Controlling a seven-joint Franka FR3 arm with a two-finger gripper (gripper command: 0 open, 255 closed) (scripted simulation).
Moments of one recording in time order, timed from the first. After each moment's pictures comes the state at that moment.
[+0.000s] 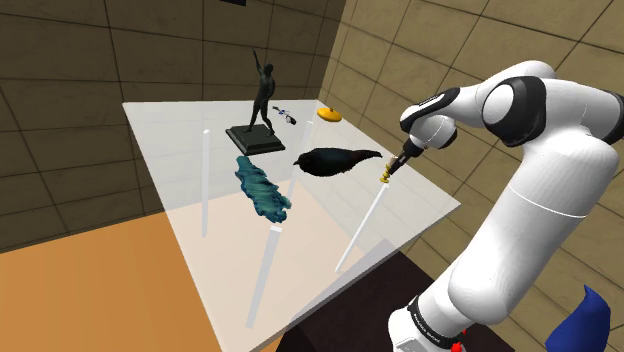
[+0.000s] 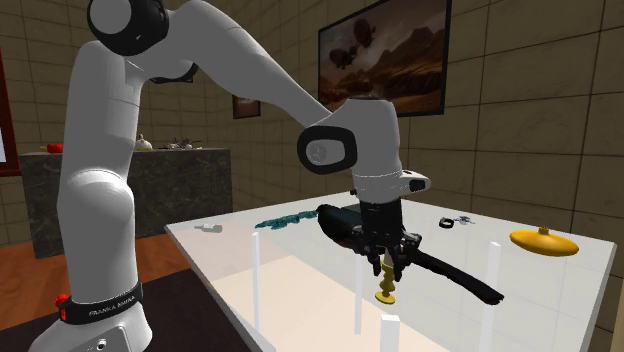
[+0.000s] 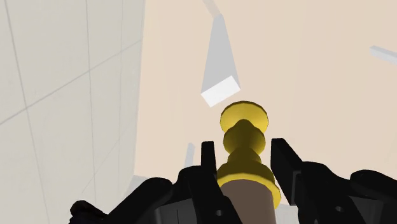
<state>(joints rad) -0.04 0.17 -0.80 -2.20 0.39 2.44 -1.26</state>
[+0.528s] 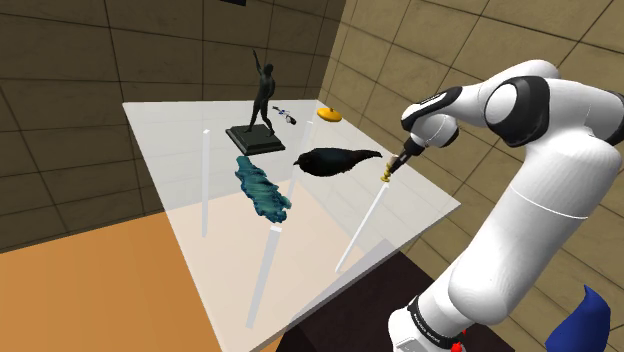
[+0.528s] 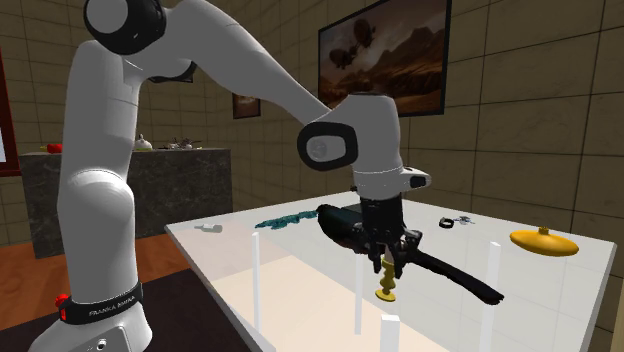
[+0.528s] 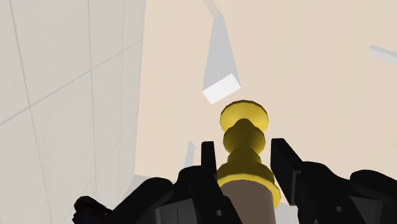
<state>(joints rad) -0.04 0.16 -0.81 -2.19 0.38 2.43 -1.25</state>
